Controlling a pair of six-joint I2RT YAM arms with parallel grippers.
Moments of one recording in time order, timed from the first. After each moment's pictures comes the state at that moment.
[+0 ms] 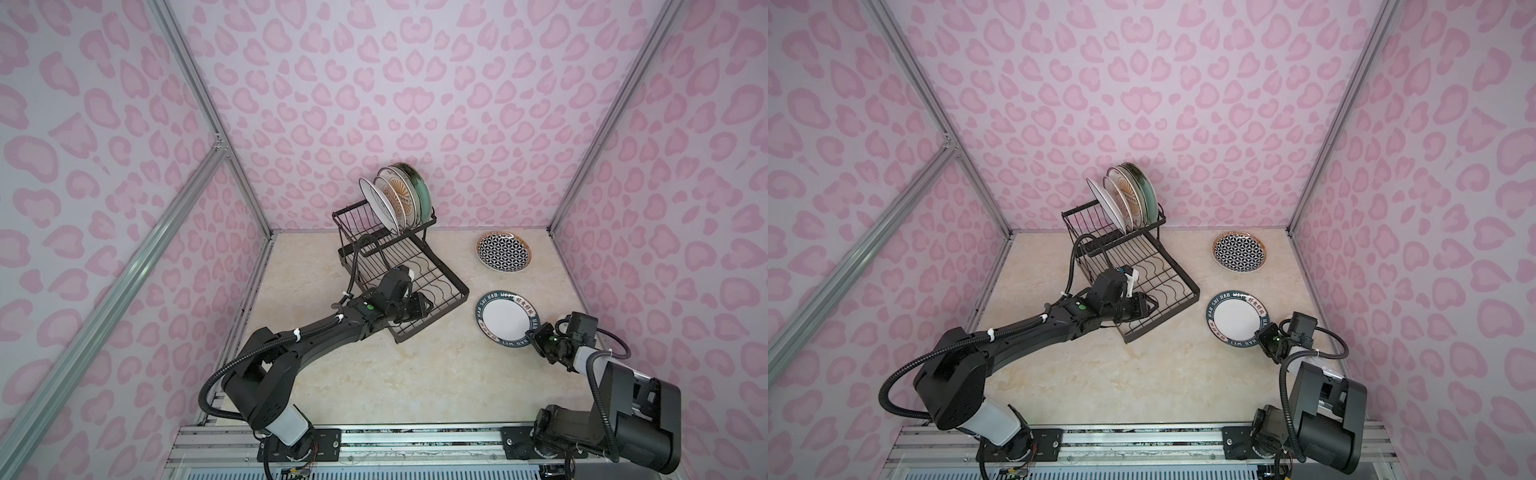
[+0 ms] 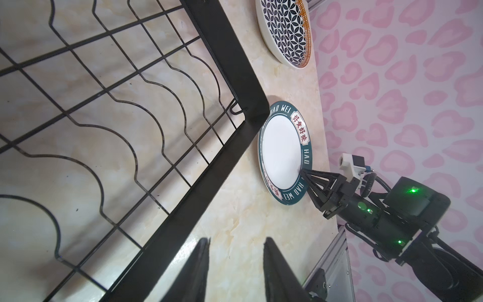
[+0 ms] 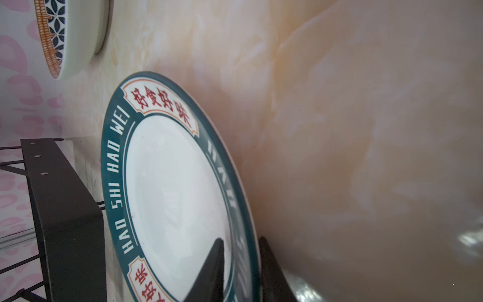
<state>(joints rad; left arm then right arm) -0.75 1.59 1.05 -0.12 0.23 -0.85 -0.43 1.31 0.40 -0.09 -0.43 0.62</state>
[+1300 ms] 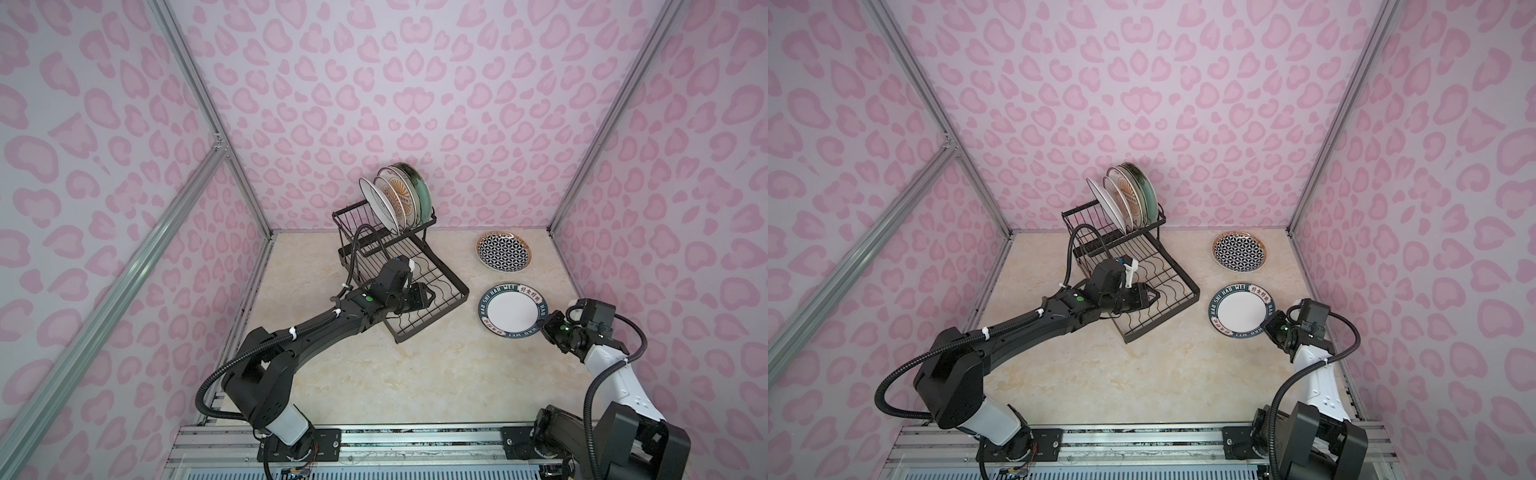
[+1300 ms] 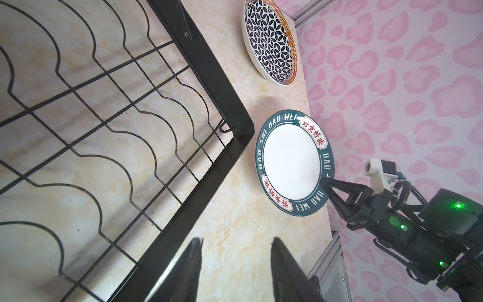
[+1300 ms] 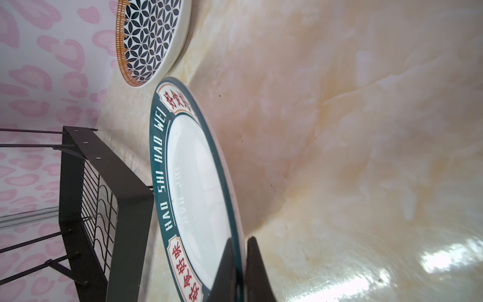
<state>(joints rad) -0.72 1.59 1.13 -0.17 0.23 -0.82 -0.43 1.09 0.59 -0.41 -0.45 0.53</state>
